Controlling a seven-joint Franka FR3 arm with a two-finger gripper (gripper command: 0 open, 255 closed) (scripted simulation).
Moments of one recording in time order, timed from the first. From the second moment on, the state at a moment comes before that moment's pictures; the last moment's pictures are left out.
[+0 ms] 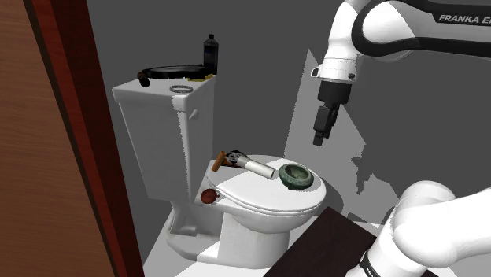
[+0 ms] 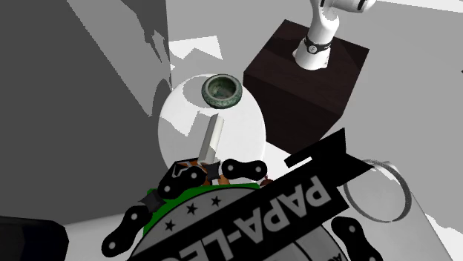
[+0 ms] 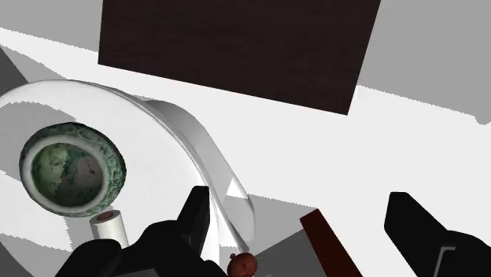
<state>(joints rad) 0.01 -0.82 0.03 -2.39 0.11 1.48 -0.16</state>
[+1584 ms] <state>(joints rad) -0.04 -0.03 -0.27 -2.13 0.21 1.86 -0.63</state>
